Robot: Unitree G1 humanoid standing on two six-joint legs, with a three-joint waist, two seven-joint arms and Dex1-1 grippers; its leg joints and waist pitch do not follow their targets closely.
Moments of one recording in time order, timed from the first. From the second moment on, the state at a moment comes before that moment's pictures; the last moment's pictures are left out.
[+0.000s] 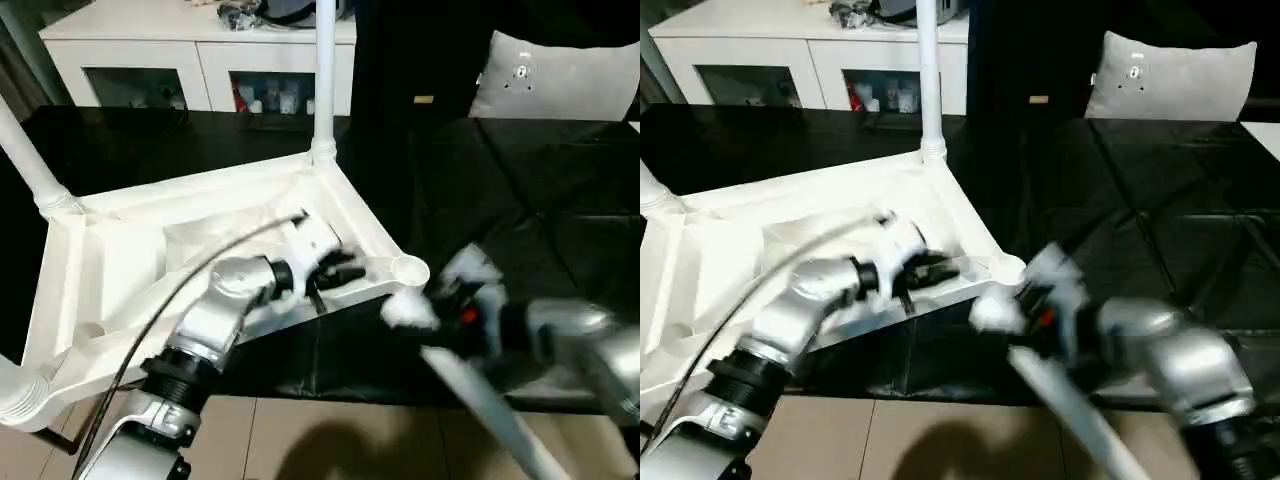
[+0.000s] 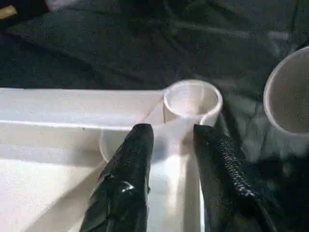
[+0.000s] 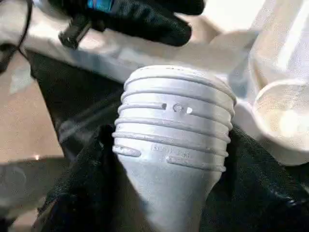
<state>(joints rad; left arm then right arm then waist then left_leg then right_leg) -0.54 0.17 -0.19 0.37 -0.07 0.23 -0.80 -0.26 -0.62 0.08 -0.17 0.45 0.82 0.88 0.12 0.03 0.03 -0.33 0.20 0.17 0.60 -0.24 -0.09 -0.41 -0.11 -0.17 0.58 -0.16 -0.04</state>
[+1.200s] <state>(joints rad) -0.58 0.03 0.03 0.14 -0.50 0.62 -0.77 -0.54 -0.30 -0.44 0.01 0.78 0.70 0.51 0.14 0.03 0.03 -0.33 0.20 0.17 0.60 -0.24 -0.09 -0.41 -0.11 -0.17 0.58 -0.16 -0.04</state>
